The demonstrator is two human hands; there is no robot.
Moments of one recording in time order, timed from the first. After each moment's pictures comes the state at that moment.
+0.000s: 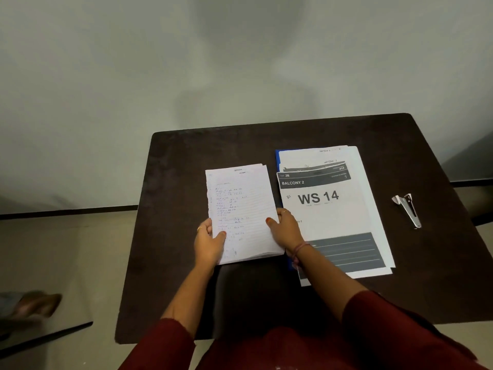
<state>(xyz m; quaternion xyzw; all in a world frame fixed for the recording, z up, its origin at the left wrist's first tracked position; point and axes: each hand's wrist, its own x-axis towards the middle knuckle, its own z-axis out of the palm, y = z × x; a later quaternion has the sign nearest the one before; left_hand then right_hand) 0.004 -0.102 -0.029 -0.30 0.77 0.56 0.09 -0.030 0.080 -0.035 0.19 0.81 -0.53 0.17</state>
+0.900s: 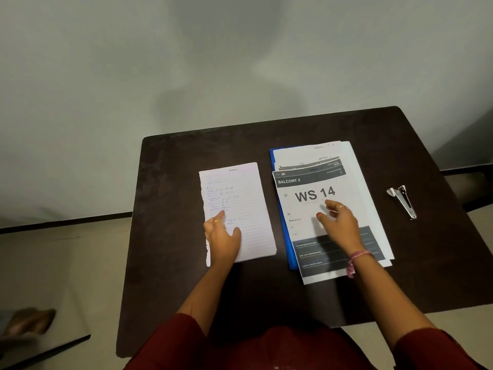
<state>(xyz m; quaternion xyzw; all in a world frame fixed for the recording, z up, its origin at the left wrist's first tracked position) -0.010 -0.072 -0.026 -0.24 0.85 0.46 0.08 -0.011 0.178 -0.008 0.24 0.85 -0.46 0.08</state>
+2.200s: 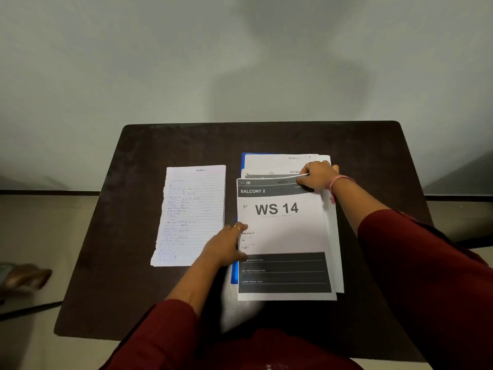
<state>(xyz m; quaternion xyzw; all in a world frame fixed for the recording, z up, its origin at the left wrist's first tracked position) -0.036 0.044 -0.040 0.00 0.92 0.22 0.32 -0.203 0.297 -0.017 -0.02 0.96 -0.13 0.26</state>
